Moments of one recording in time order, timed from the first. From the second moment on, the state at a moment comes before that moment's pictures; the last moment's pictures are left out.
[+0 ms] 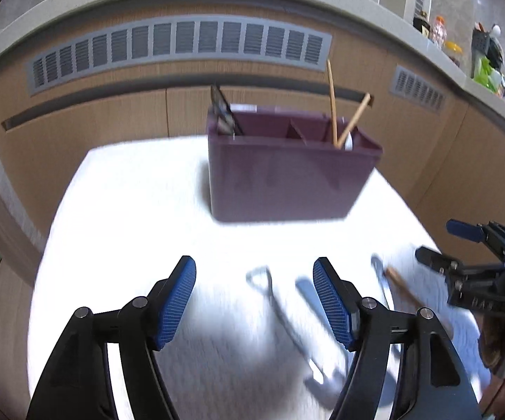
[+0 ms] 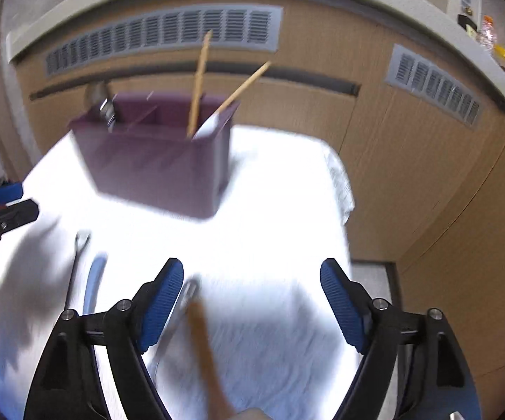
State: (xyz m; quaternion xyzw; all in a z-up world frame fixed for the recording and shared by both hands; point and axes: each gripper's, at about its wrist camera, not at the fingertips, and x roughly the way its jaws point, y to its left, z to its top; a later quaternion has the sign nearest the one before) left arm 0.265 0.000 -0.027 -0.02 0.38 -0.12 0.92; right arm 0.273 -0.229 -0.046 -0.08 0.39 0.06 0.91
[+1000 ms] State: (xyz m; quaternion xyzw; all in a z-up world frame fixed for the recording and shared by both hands) left arm 0.223 -0.008 -0.065 -0.01 0.46 -0.12 0.88; right arm 0.211 -0.201 -0.092 -0.12 0.43 0.07 0.89
